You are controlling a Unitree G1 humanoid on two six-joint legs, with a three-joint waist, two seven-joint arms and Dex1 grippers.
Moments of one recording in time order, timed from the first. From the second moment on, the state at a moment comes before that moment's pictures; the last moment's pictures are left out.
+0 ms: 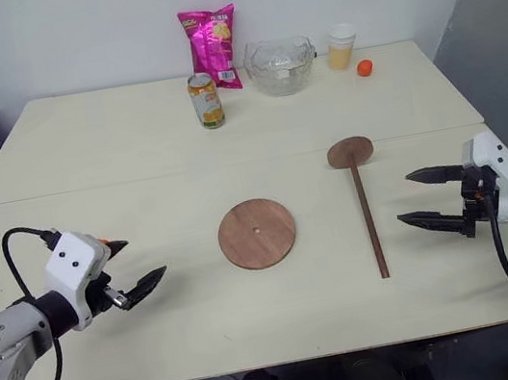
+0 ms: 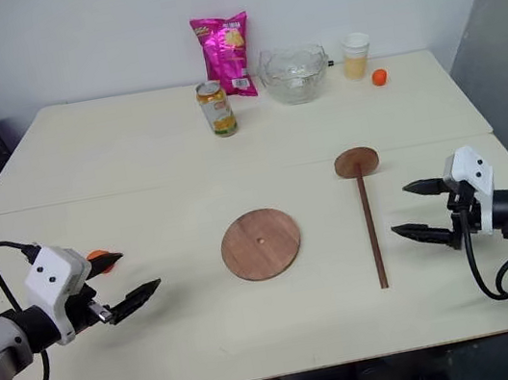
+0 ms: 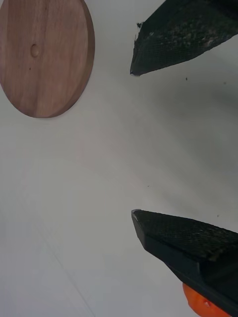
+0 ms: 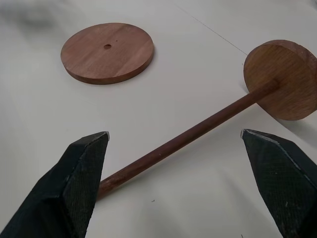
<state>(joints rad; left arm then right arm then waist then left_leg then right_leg) 0.15 0.88 0.42 -0.39 -0.42 0.53 -0.82 -0.17 -0.93 -0.20 -0.19 0.53 0.48 1.09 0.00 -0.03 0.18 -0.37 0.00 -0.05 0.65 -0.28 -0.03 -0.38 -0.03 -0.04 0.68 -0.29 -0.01</state>
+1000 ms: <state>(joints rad) 0.03 0.88 0.40 -0.33 -0.45 0.46 -0.90 -0.17 -0.93 -0.21 -0.19 0.52 0.48 1.06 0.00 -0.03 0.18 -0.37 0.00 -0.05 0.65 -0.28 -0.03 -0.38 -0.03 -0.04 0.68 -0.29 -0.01</state>
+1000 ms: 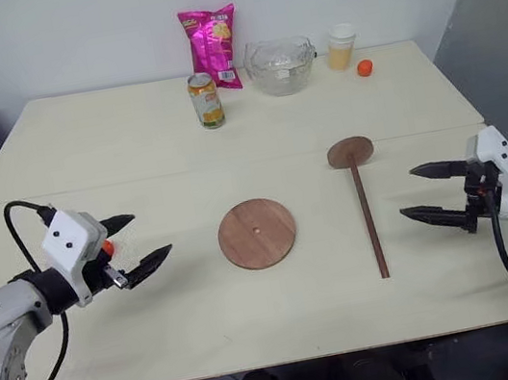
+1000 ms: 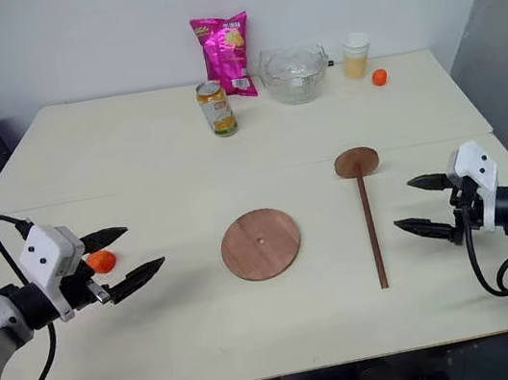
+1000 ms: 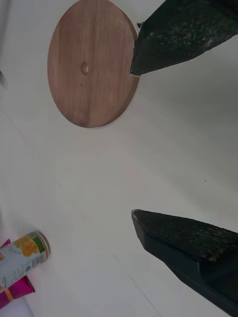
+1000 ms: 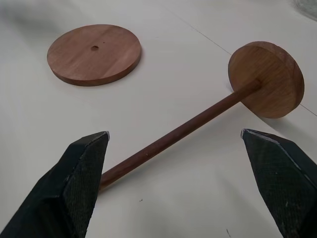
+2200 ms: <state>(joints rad) -0.28 0.76 -0.07 -0.41 -0.41 0.40 -0.99 -0.73 -0.47 -0.13 -0.19 0.48 1.61 0.17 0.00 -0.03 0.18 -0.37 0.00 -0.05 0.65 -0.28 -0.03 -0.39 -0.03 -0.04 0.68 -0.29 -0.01</state>
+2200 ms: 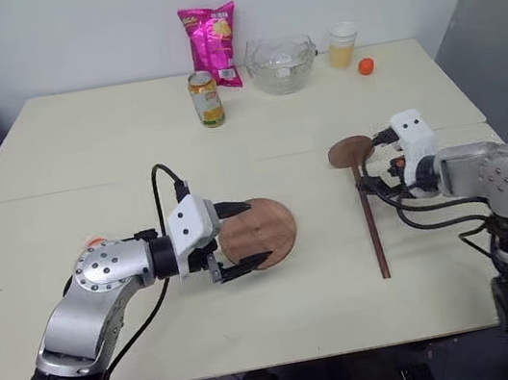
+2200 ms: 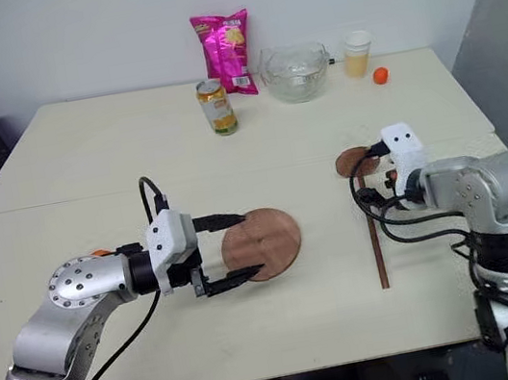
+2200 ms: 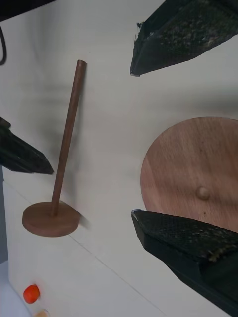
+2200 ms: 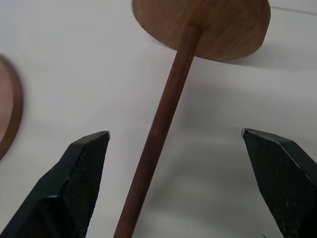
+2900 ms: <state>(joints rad) -0.27 0.74 -0.11 -0.42 -0.37 0.38 -0.99 -0.85 -0.48 -0.06 0.17 0.77 1.61 -0.10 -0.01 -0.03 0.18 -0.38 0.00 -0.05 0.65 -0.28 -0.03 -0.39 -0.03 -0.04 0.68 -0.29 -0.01</state>
